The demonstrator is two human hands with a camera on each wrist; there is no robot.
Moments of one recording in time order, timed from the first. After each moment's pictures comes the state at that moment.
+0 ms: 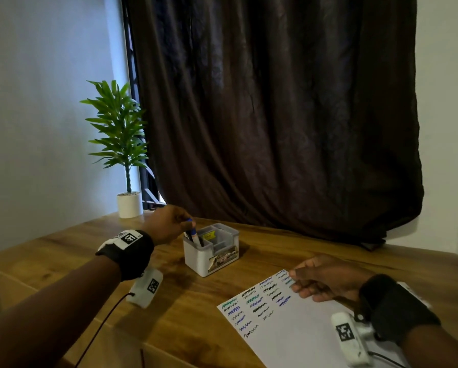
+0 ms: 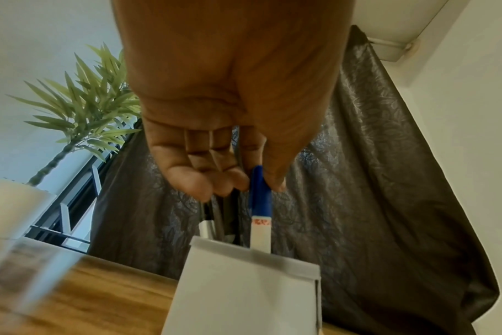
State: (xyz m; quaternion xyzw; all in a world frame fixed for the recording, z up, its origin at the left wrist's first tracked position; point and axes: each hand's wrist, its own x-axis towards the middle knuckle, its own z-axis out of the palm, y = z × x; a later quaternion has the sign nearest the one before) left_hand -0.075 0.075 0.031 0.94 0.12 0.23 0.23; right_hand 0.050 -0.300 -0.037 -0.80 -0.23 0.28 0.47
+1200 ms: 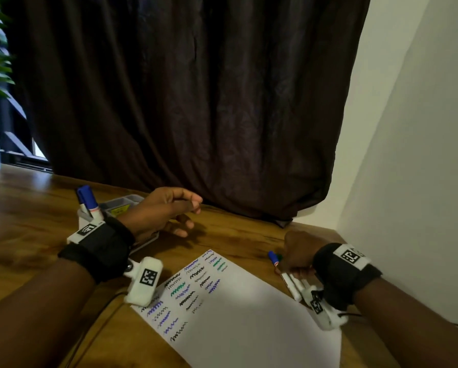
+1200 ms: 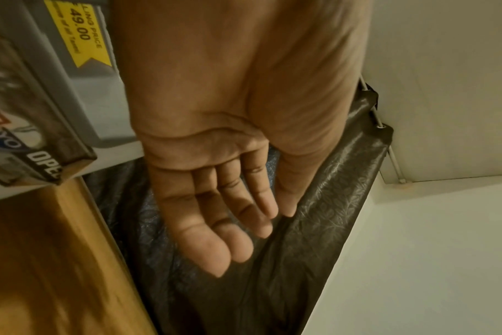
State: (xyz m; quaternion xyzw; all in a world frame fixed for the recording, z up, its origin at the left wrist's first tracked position) left_hand 0.025 -0.027 -0.013 0.72 -0.11 0.05 0.69; right_hand 0.071 -0.348 0.000 -0.99 -0.06 0.12 0.01
